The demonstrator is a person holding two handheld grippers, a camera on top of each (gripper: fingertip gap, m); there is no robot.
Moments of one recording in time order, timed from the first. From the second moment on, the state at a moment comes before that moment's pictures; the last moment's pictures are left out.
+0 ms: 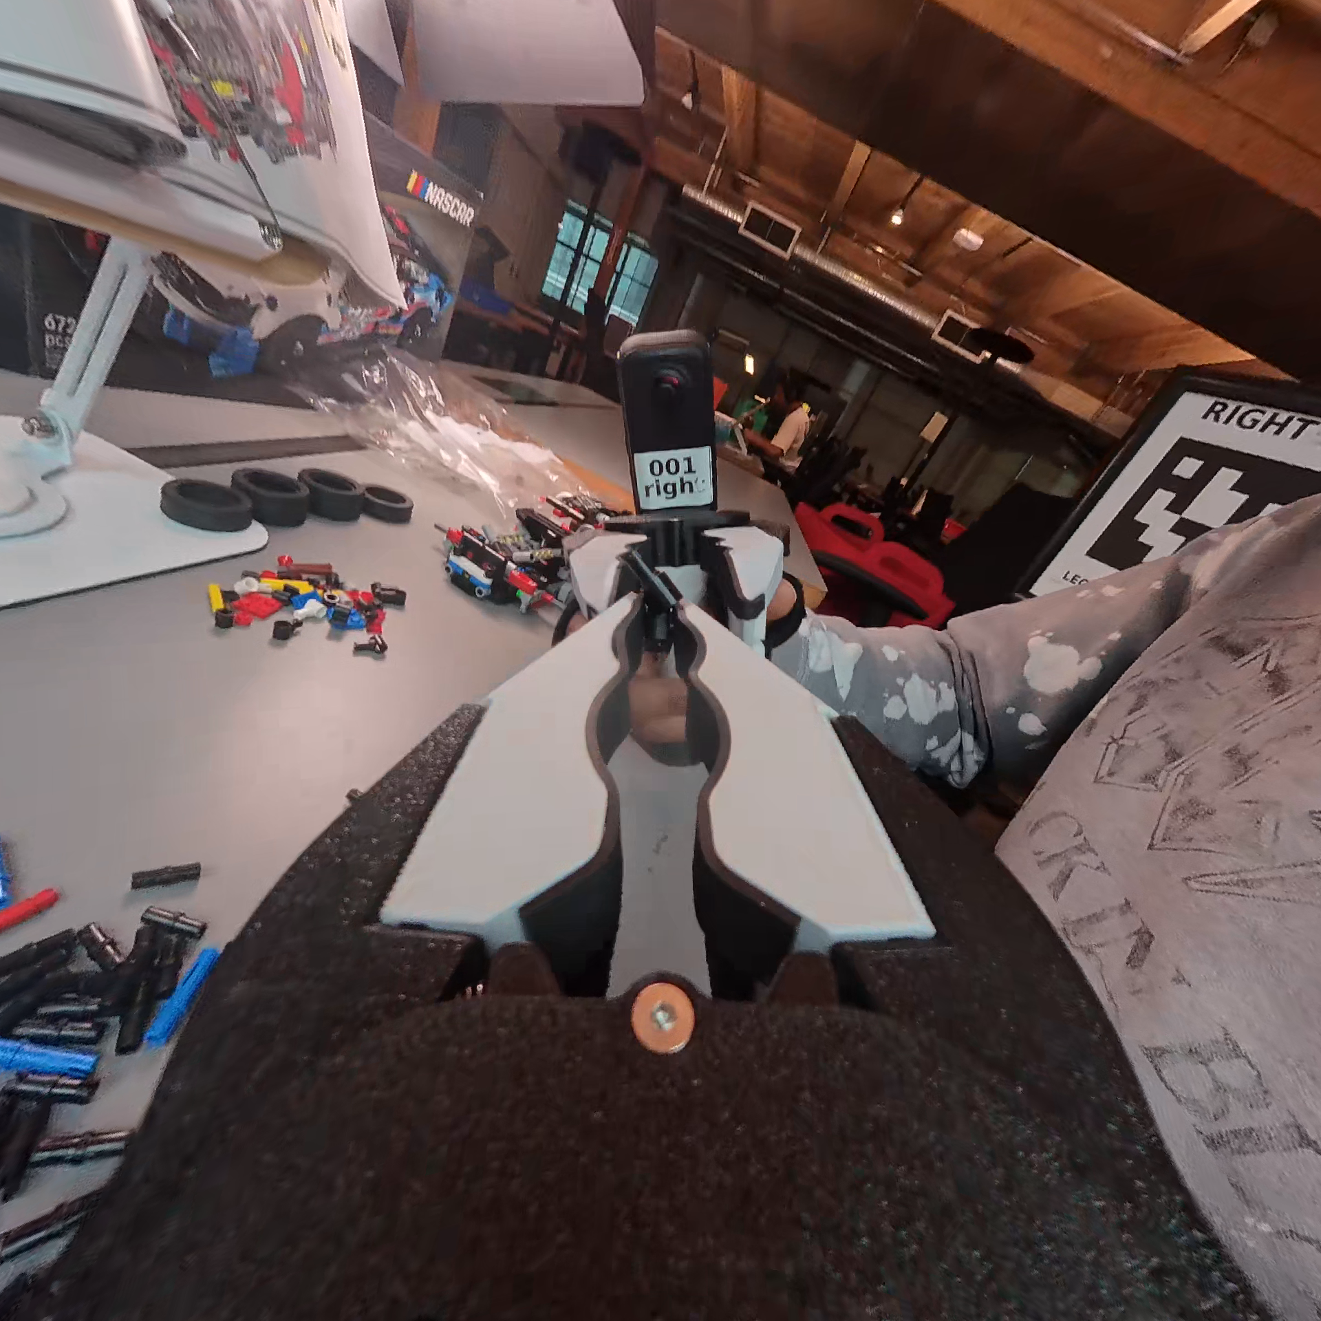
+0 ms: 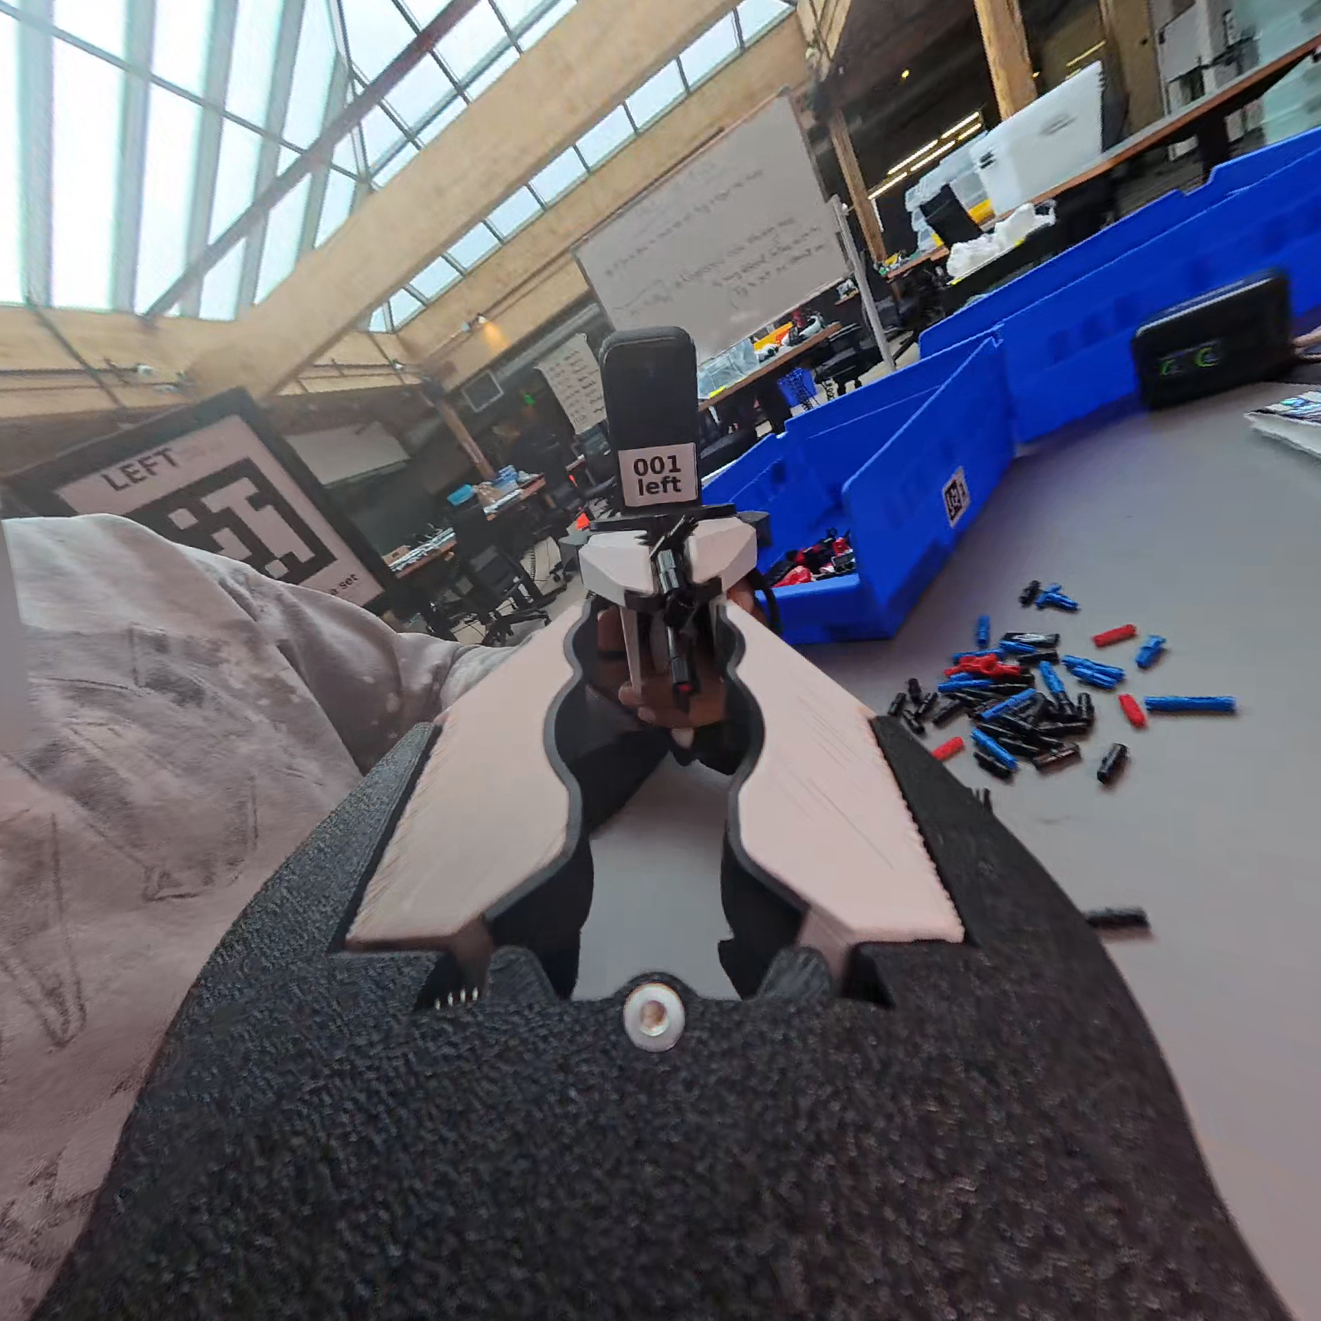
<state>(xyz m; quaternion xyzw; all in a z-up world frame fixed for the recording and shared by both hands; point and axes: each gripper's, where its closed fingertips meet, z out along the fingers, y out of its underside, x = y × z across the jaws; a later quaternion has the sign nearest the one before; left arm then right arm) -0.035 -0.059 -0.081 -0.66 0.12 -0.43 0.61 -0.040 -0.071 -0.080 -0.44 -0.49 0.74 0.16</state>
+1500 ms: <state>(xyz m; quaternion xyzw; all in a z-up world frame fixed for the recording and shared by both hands) -0.015 -0.069 -0.083 -0.67 0.14 -0.47 0.56 -0.021 -0.082 -0.100 -0.40 -0.65 0.61 0.21</state>
